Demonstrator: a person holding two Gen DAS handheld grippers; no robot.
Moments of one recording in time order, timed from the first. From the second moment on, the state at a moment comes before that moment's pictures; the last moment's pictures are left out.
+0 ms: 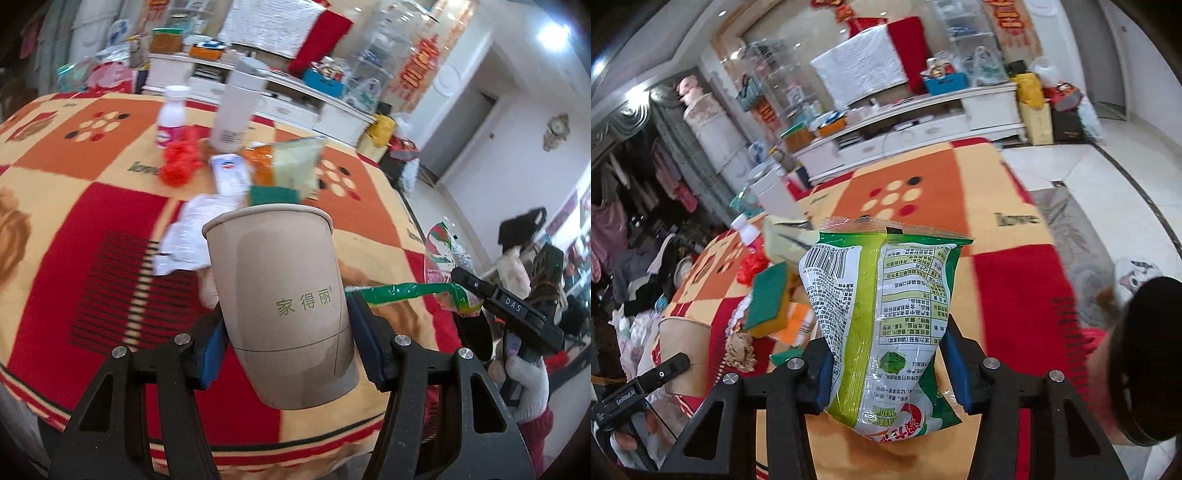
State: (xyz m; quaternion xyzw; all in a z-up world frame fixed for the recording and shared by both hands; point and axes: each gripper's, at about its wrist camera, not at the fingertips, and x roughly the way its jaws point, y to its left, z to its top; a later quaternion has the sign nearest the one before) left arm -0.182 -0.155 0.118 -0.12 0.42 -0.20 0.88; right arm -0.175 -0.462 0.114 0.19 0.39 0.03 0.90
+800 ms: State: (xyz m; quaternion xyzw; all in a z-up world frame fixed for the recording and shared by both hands) left arm -0.172 -0.304 0.110 -0.02 0.43 -0.29 0.86; right arm -0.228 -0.541 0.106 0.22 0.39 -0.05 0.89
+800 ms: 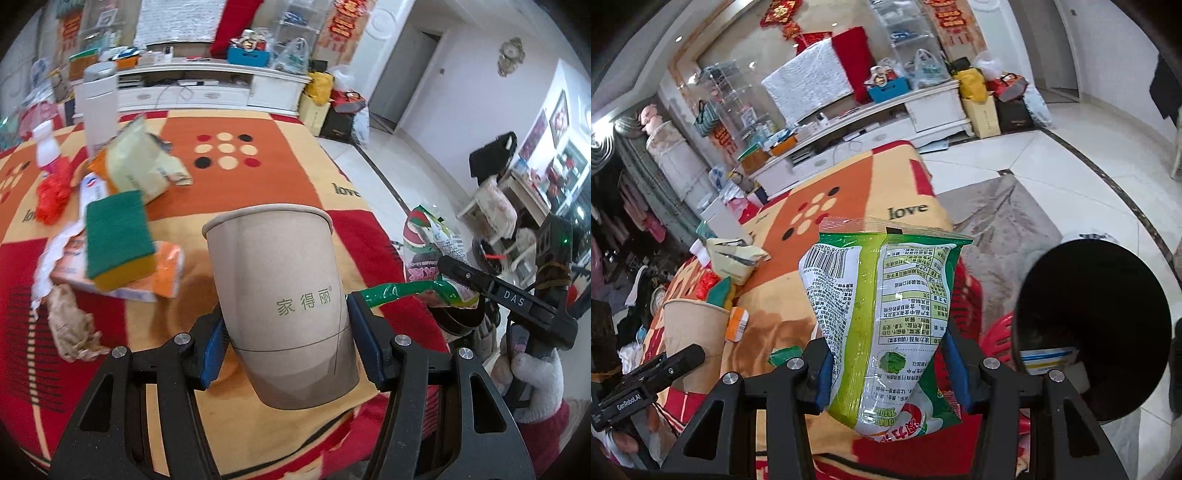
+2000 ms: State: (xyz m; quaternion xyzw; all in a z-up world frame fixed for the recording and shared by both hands) left arm -0.166 -0.464 0.089 0.03 0.45 -0.39 0.80; right arm -0.298 -0.687 0.064 0.25 0.40 -0.24 0.85
